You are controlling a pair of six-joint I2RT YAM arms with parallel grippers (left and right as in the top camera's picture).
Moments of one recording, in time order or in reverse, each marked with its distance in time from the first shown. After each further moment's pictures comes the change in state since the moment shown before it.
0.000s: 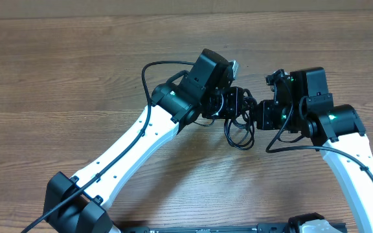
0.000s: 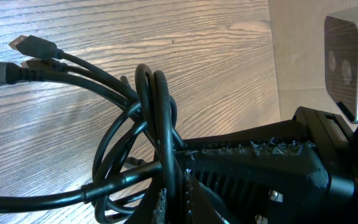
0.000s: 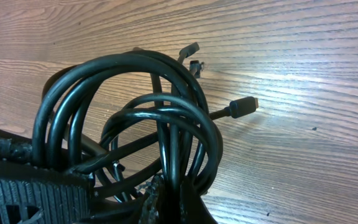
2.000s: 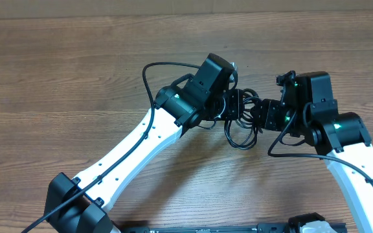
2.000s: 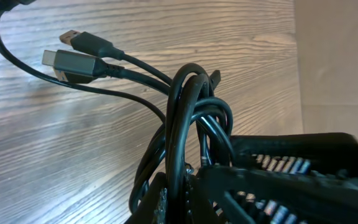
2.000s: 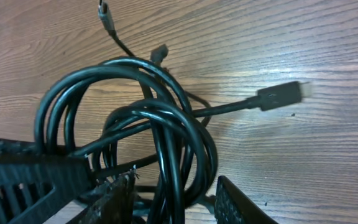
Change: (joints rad) left arm -0.028 0.000 0.001 -0.026 -0.128 -0.025; right arm 0.003 -0.063 -0.016 -0.005 0.096 0.151
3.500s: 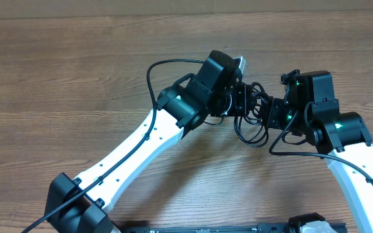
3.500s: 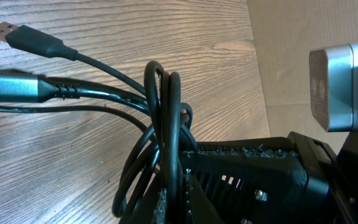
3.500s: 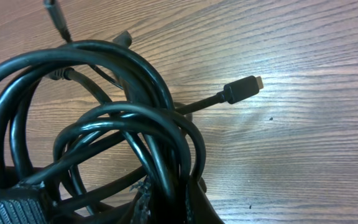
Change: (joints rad) left arm -0.016 0.000 0.000 0.132 0.066 -0.035; right arm -0.009 0.000 0.000 0.005 0.060 0.011
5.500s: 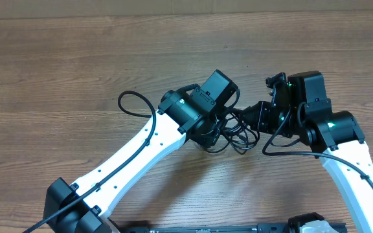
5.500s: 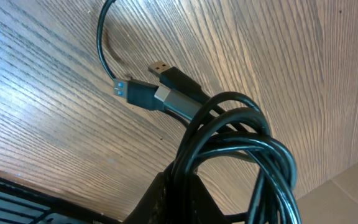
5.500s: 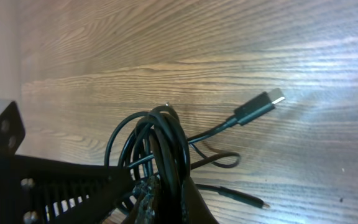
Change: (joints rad) left arm -0.033 -0.013 0.034 -0.520 -0.315 -1.055; right arm 0.030 0.015 -0.017 0.031 -0.245 0.077
